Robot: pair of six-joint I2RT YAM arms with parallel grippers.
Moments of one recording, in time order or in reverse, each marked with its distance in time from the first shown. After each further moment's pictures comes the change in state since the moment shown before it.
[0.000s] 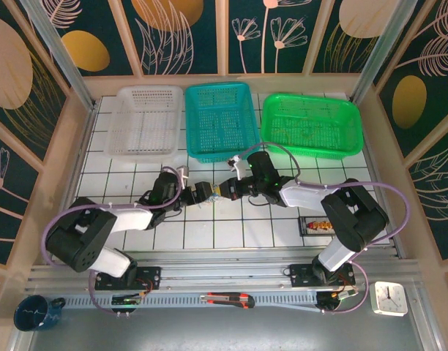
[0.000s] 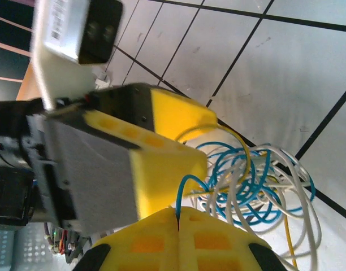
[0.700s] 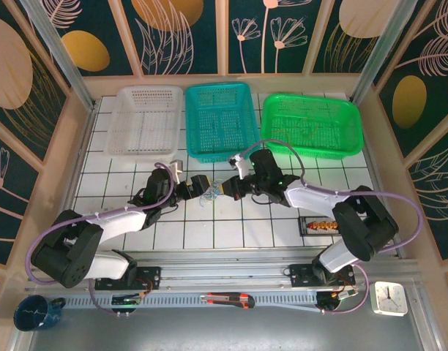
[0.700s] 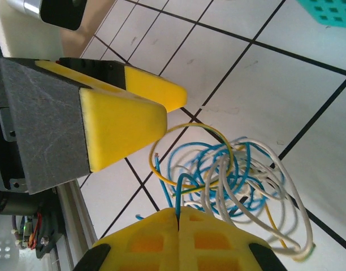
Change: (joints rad) left arm 0.039 -0.145 0.016 -0.084 -0.029 0.000; right arm 0.000 -0.080 0.013 -0.108 0.067 -0.136
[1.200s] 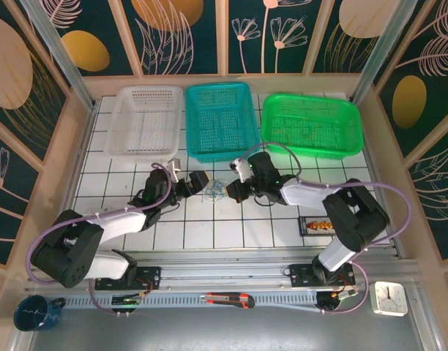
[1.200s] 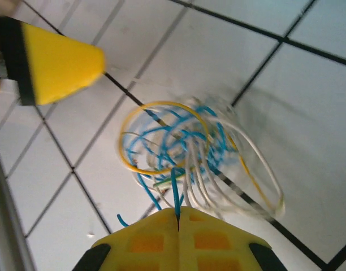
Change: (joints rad) left arm 0.000 0.000 -0.018 0.092 0.003 -0.134; right arm -0.013 0.051 0.003 -0.069 0.108 -0.124
